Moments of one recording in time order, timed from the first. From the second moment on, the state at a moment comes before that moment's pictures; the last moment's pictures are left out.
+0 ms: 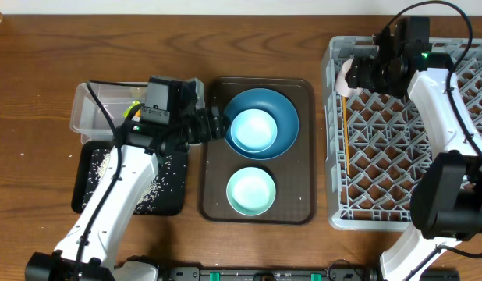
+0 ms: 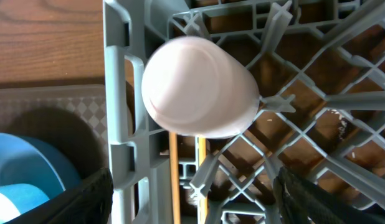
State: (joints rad) left arm -0.22 1.40 1.04 -0.58 0.39 -0.43; right arm -0.04 1.92 1.59 -0.78 -0.21 0.15
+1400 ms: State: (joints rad) left arm -0.21 1.40 1.04 -0.53 0.30 -0.43; right arm 0.57 1.92 1.45 -0.73 0.01 0.19
